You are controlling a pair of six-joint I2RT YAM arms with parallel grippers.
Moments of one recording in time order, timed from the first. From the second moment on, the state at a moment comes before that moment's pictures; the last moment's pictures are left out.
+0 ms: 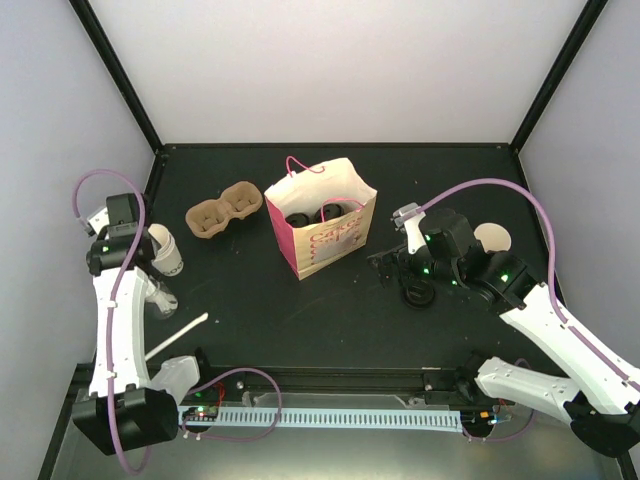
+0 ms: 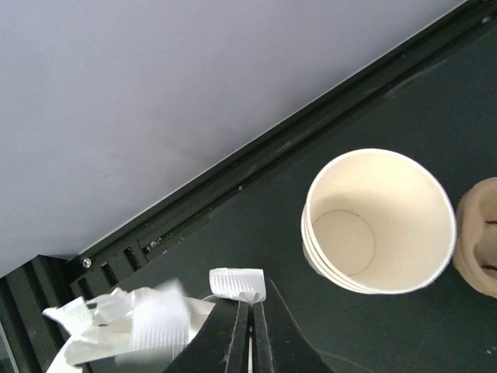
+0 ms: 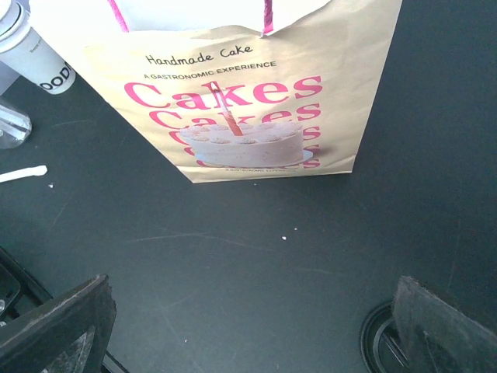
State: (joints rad) left arm 0.25 1.01 1.07 -1.00 -0.52 -0.57; right arm 0.77 0.96 1.15 -0.90 0.02 0.27
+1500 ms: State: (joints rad) left arm 0.25 0.73 1.31 -0.50 0.39 -0.68; right arm 0.77 0.98 1.18 -0.93 0.14 0.30
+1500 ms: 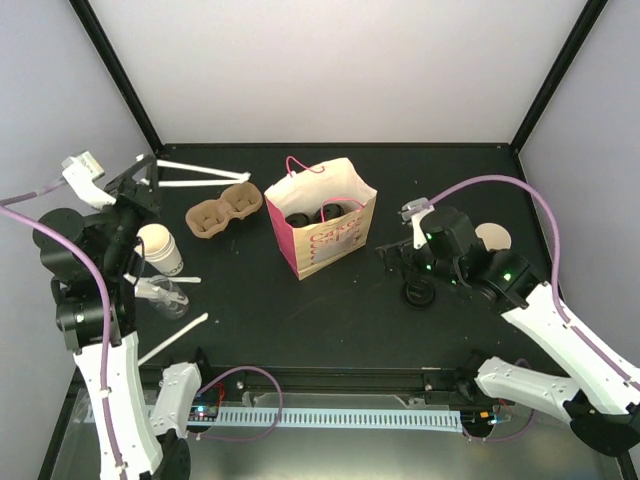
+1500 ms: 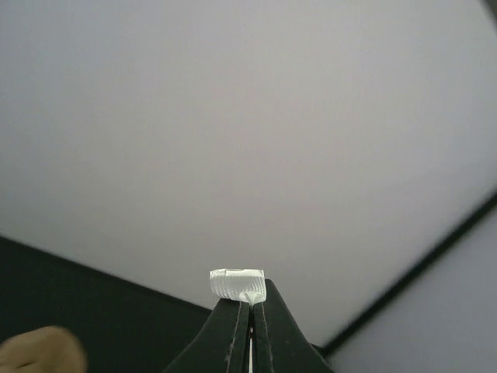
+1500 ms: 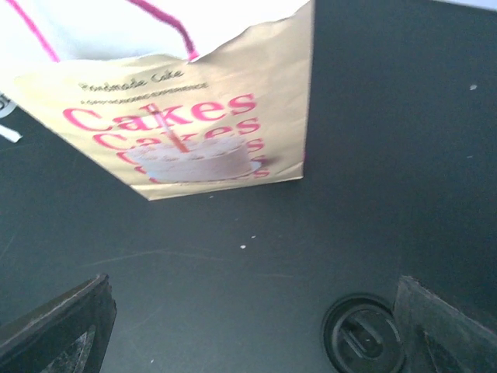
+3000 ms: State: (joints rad) left arm -0.41 1.01 1.01 -0.06 0.22 -0.52; right arm 0.77 0.87 1.20 -0.90 0.26 0.34
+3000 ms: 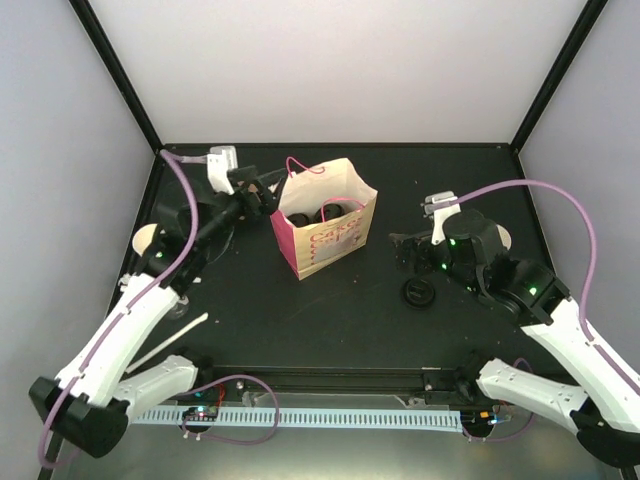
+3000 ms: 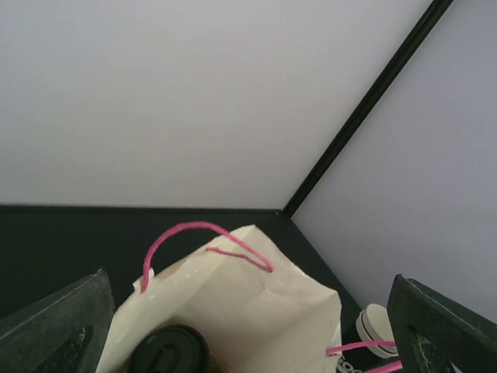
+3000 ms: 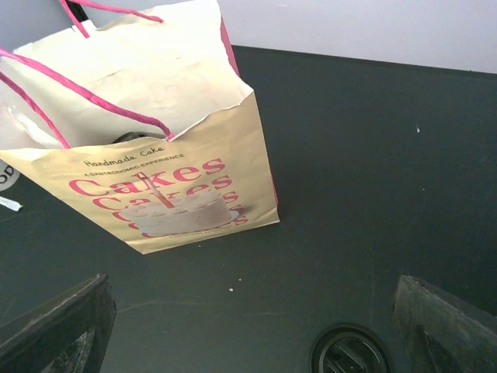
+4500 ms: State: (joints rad) left arm -0.23 0.81 0.34 0.27 -0.19 -0.08; right arm 0.26 0.83 0.41 0.26 0.03 0.01
